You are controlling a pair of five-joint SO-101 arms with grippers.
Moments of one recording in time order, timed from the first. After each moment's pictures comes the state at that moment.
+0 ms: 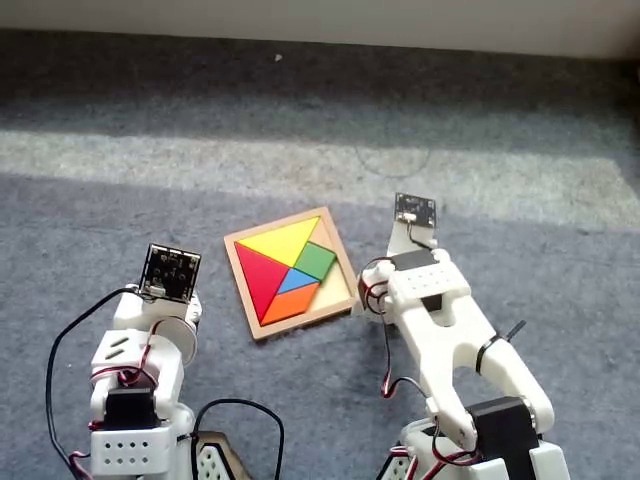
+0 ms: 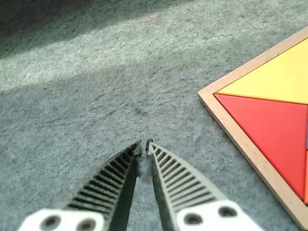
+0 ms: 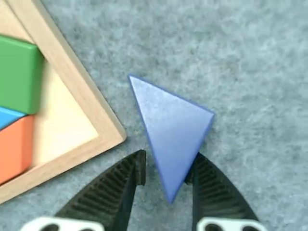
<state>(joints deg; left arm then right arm) -9.3 -103.3 96.0 52.2 -11.7 -21.8 -13.1 48.6 53.7 -21.2</state>
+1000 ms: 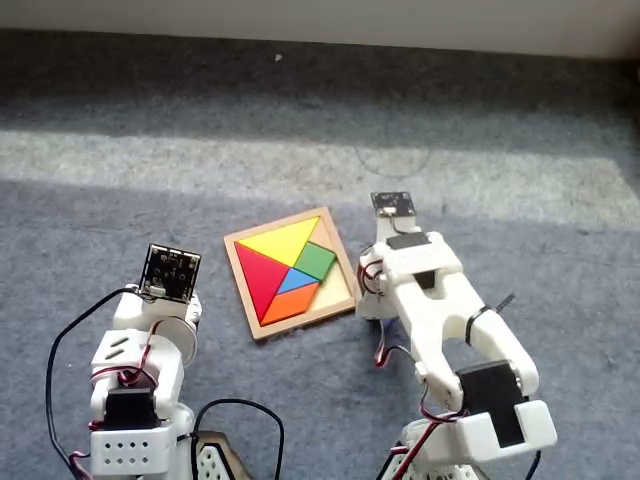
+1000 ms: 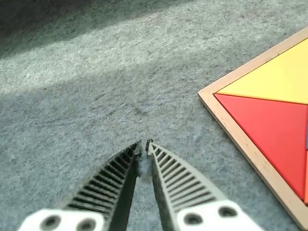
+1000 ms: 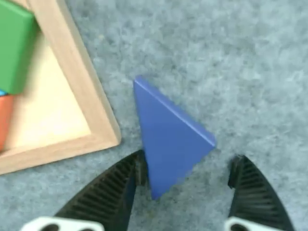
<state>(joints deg) -9.3 -103.3 96.0 52.2 -11.7 -20.8 -2.8 40.3 57.4 -6.7</state>
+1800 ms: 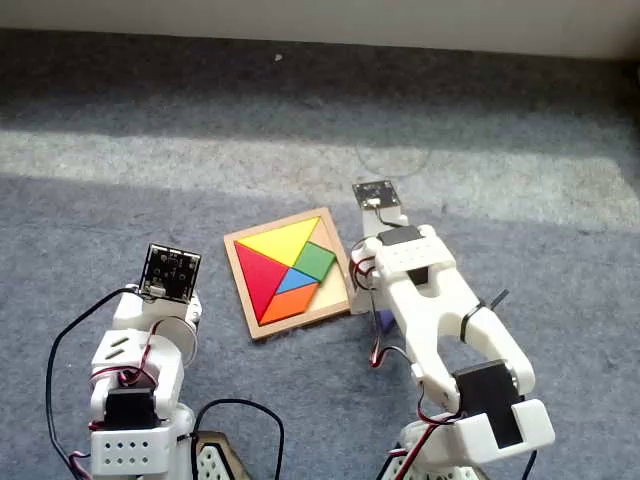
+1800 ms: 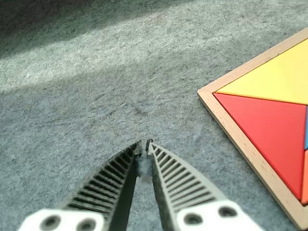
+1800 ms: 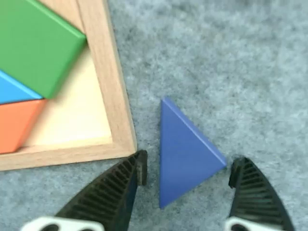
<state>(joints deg) -9.3 -103.3 96.0 52.2 -11.7 -23.1 -2.5 37.4 57.4 -1.6</state>
